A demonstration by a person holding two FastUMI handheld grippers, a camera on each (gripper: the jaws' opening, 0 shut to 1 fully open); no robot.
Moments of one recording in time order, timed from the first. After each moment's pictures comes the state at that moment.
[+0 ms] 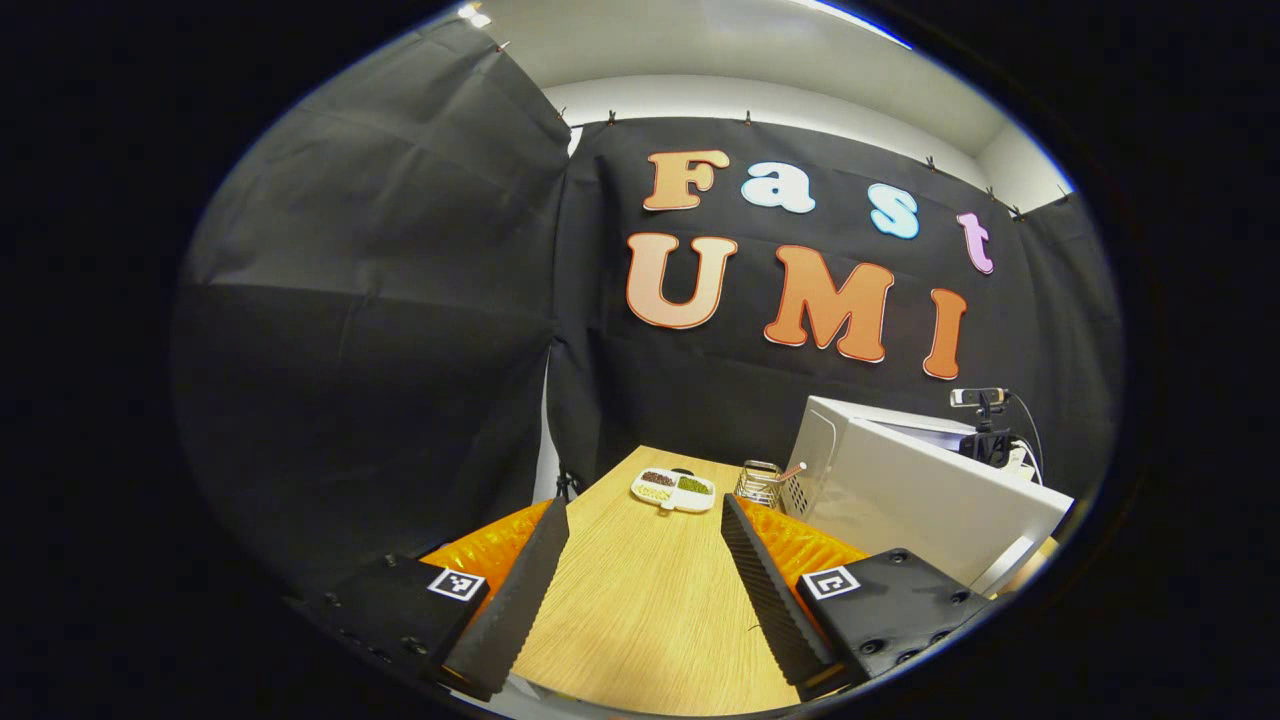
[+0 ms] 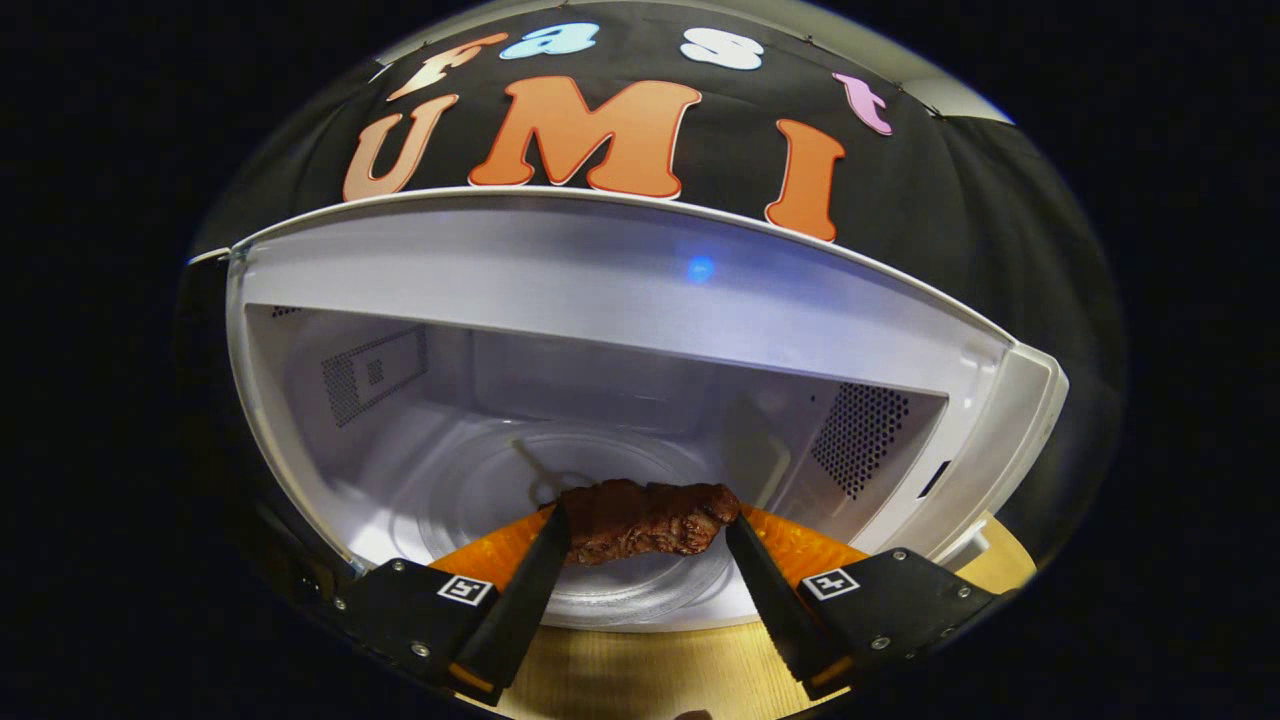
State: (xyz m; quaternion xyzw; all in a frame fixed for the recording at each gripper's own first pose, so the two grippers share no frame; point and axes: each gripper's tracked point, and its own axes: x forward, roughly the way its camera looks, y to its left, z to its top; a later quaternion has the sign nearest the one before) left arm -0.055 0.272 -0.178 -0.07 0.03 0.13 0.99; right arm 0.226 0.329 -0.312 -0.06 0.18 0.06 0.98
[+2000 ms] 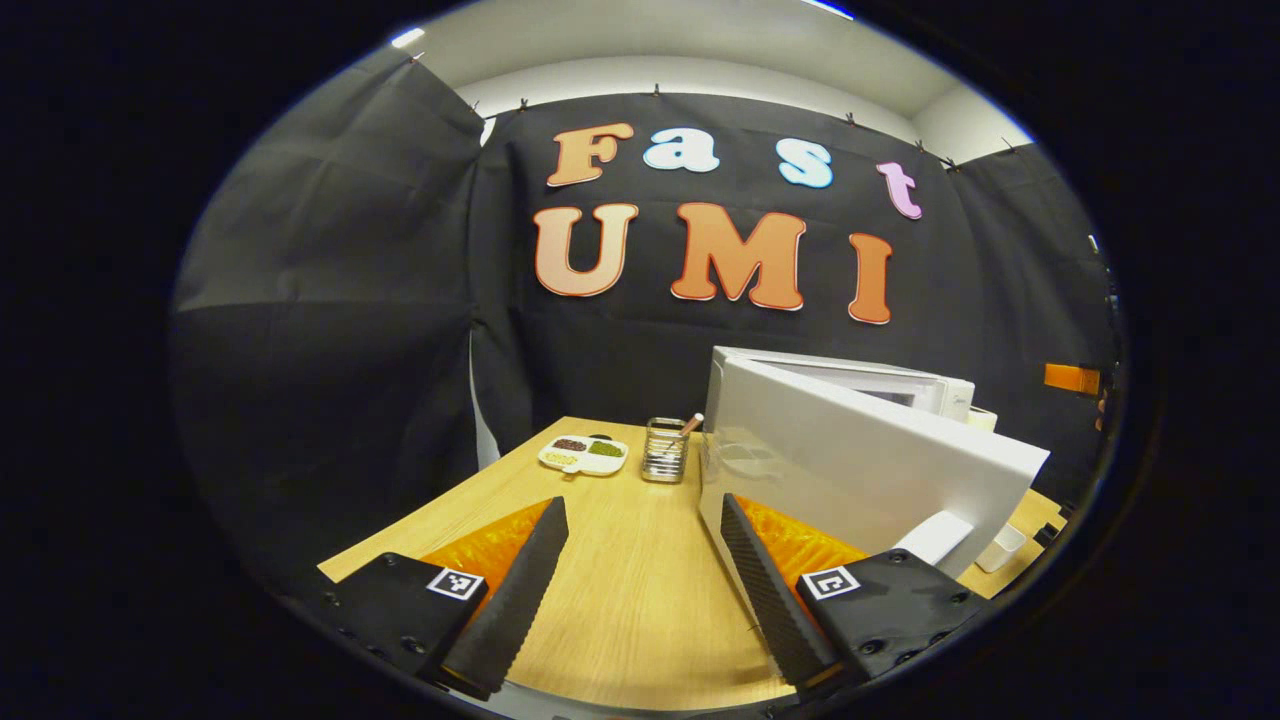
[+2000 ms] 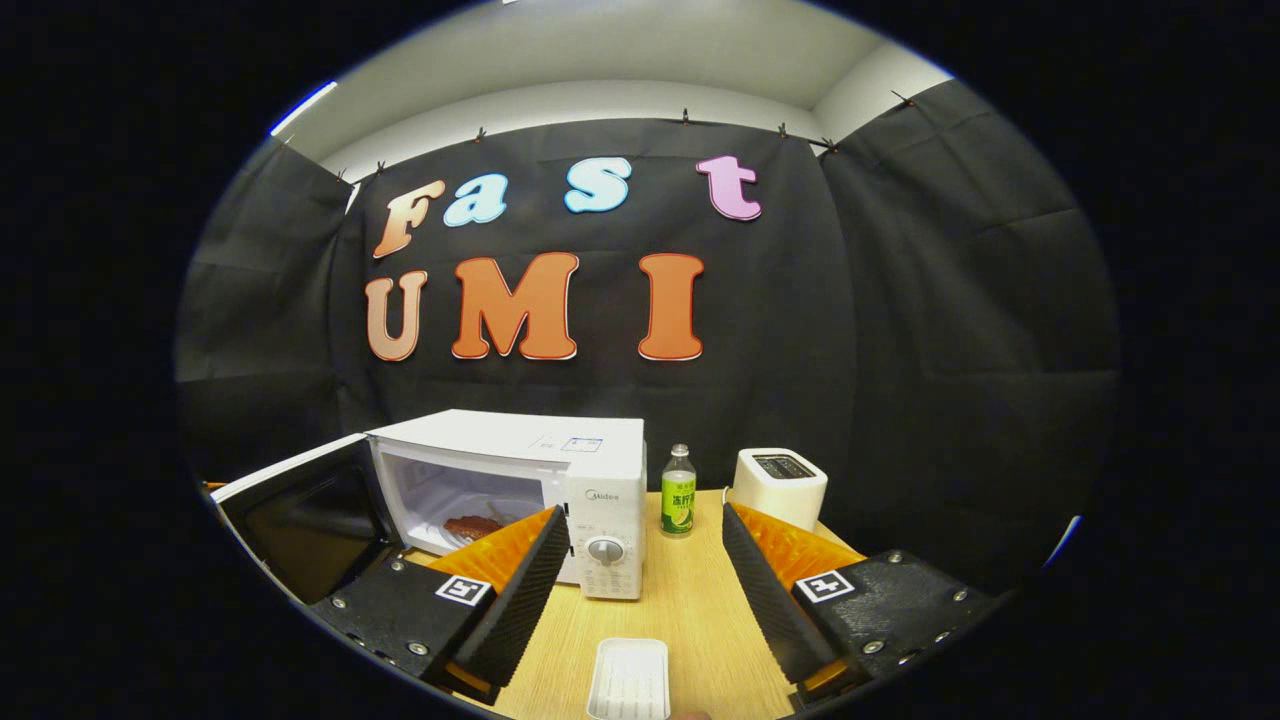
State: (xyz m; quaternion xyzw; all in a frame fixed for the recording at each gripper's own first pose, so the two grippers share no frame) left arm -0.032 0.124 -0.213 -0.01 0.08 0.06 1.00; right arm 0.017 0.050 -0.122 -0.02 0.02 0.04 1.00
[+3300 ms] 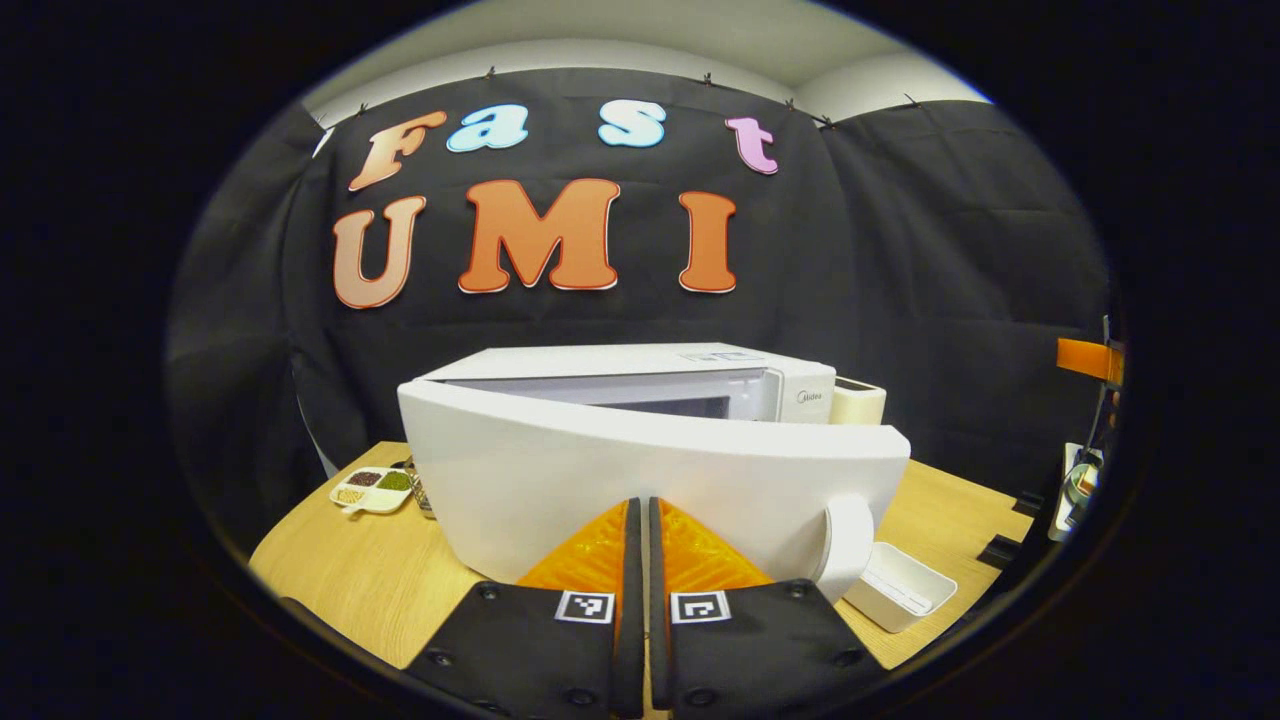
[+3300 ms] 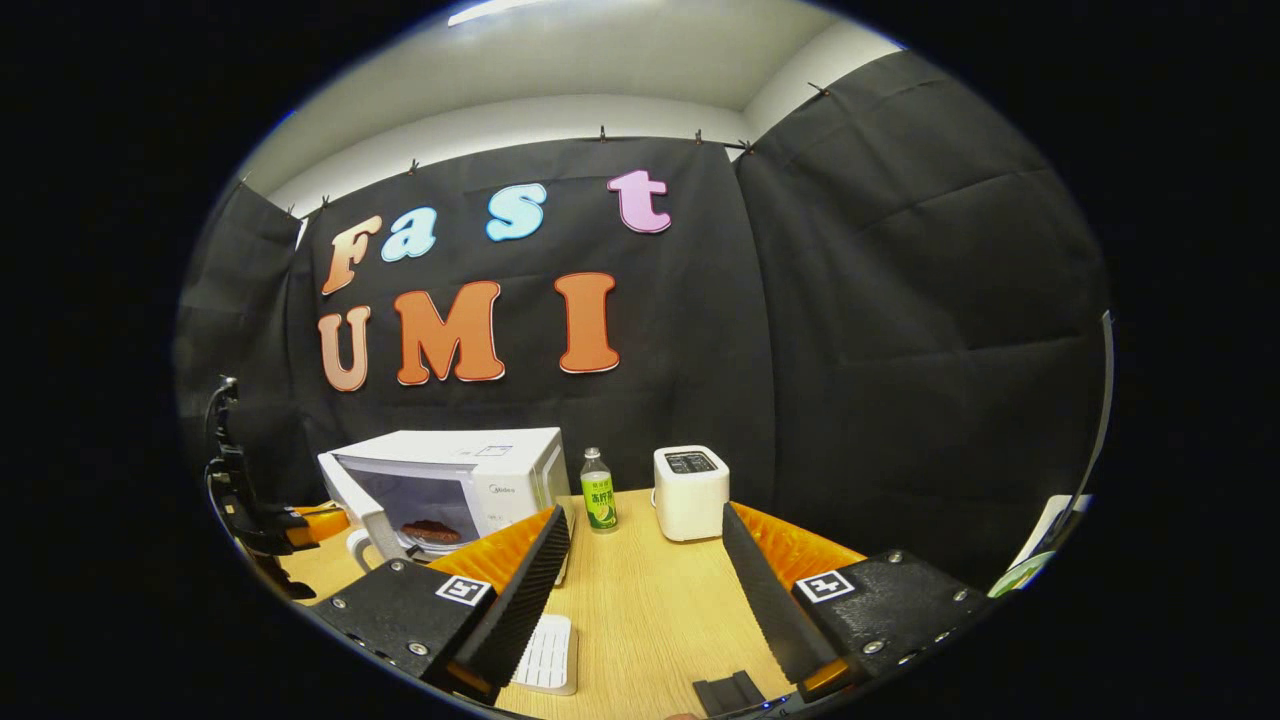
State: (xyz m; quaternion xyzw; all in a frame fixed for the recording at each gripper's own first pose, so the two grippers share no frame) left arm 0.098 -0.129 -0.221 0.03 0.11 -0.13 0.99; right arm -0.015 -0.065 -0.114 0.02 0.01 -0.01 1.00
